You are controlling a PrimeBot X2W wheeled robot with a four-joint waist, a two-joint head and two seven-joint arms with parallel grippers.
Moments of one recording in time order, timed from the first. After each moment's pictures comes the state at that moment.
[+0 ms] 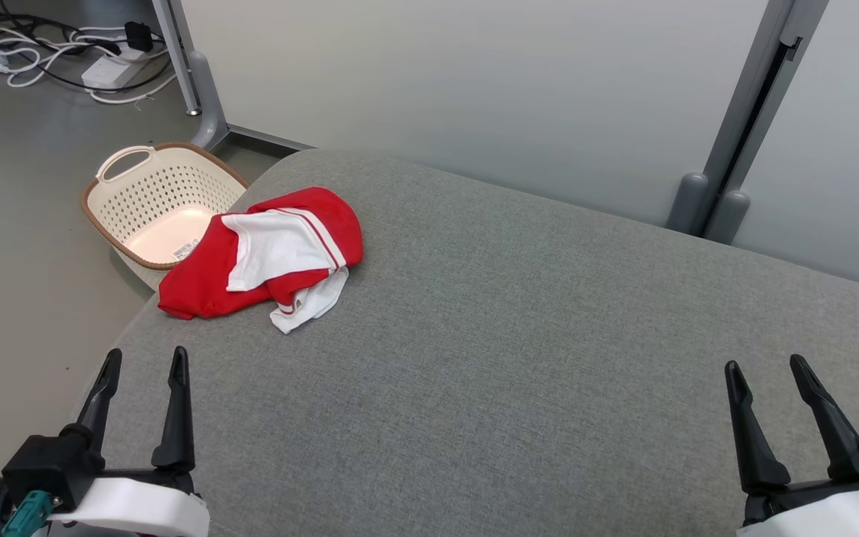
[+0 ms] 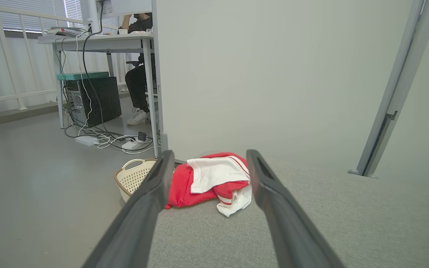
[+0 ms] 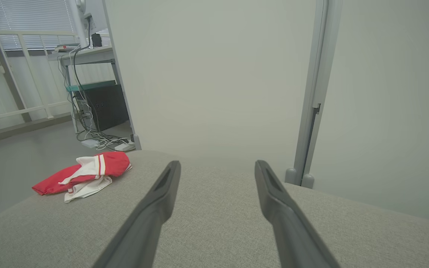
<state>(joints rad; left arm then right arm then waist) 0.05 0.30 -0.16 -0.03 -0.41 0.14 -0.17 0.16 -0.09 0.00 -0.22 0.19 0.13 0.06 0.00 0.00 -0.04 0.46</state>
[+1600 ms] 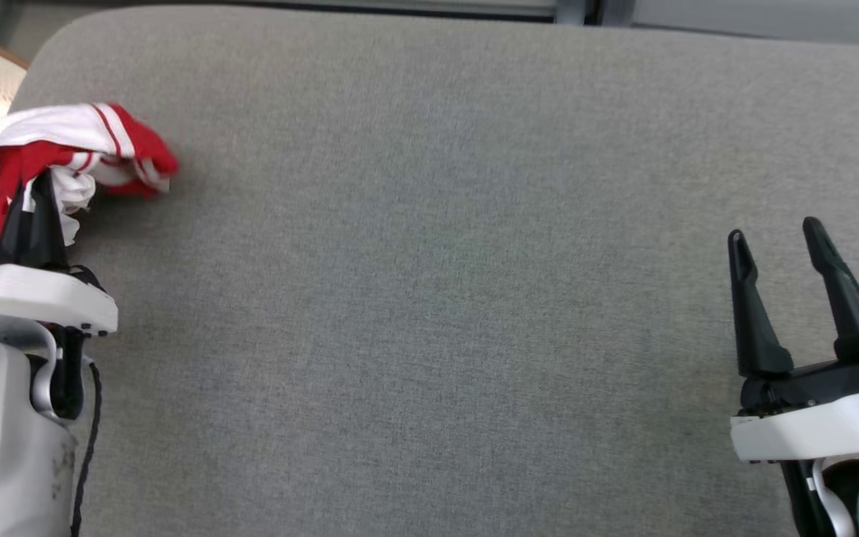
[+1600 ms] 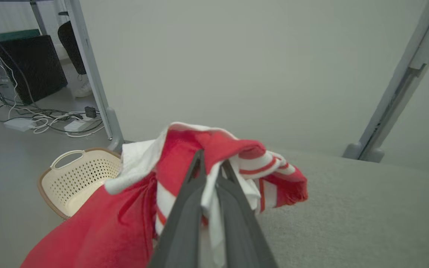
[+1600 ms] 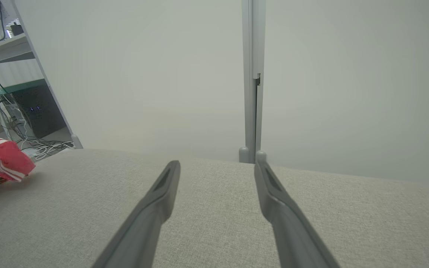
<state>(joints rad) -0.57 0.28 0.00 0.64 -0.42 -0.09 -0.26 -0.08 -0.10 0.04 -0.26 0.15 0.13 0.04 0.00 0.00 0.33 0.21</state>
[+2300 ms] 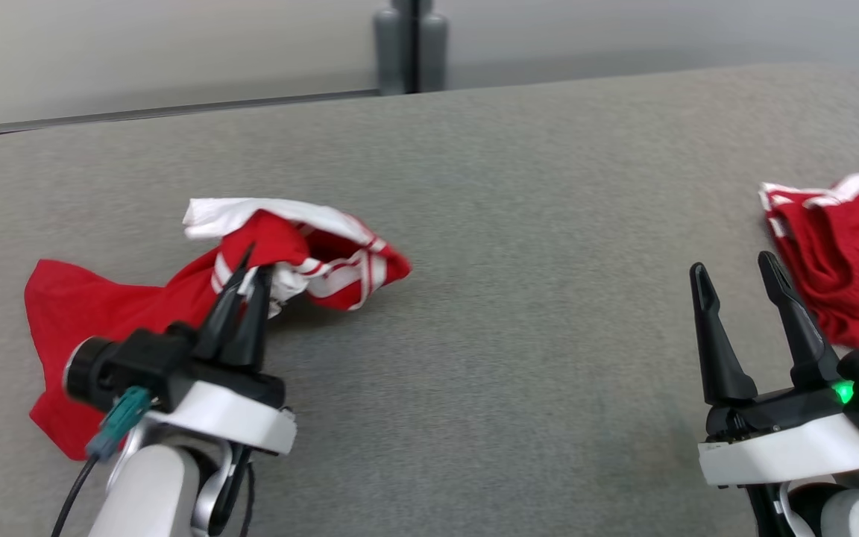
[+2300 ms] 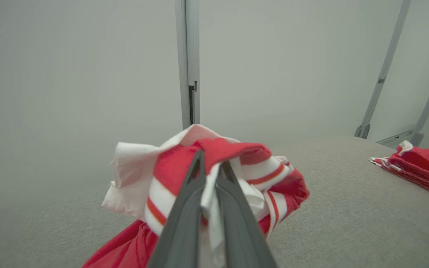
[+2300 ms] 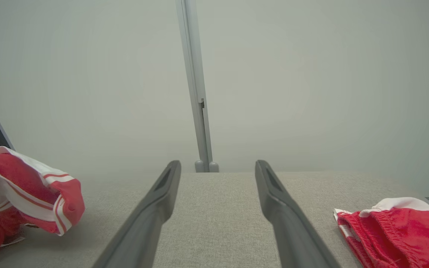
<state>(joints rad) -0.21 0.15 -0.20 0.06 -0.23 -0.08 -0.17 -0.04 -0.08 0.09 -0.20 0.20 0.13 -0.01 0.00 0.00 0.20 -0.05</state>
